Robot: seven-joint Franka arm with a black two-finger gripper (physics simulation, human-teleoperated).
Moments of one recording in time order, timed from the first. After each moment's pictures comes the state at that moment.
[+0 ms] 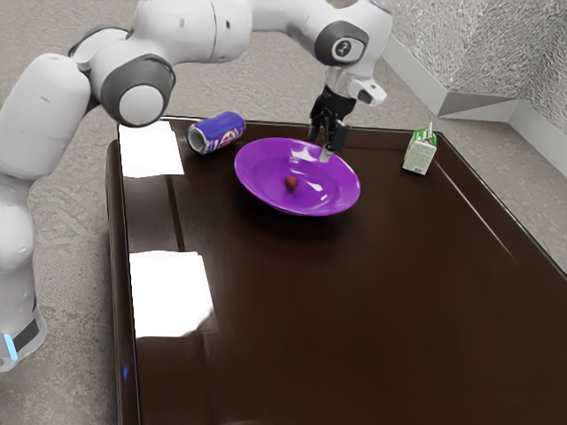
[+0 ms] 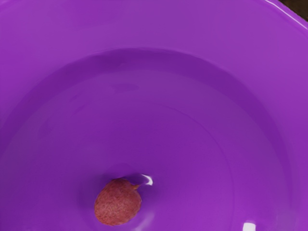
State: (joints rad) arm 0.22 0.45 0.00 -1.16 -0.01 1.47 0.25
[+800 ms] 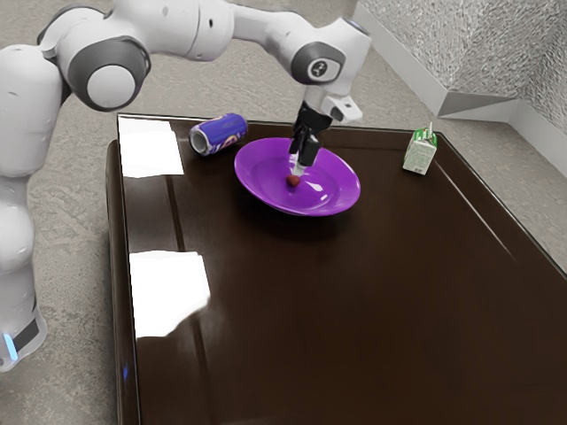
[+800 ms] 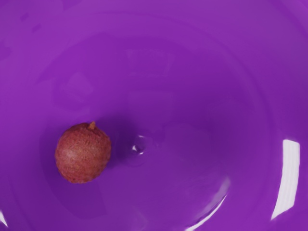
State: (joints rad) arm 0.22 0.27 0.01 -1.52 0.03 1.65 0.41
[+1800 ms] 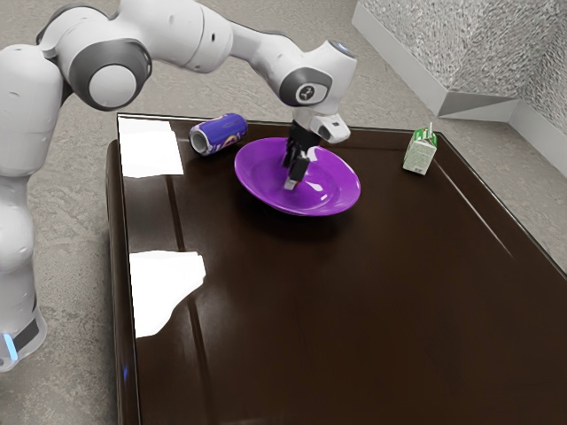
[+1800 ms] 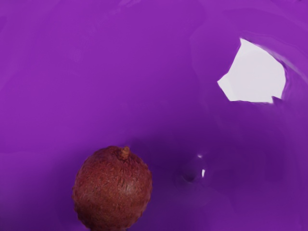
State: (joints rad) arm 0.22 0.28 0.04 -1.65 0.05 1.83 0.46
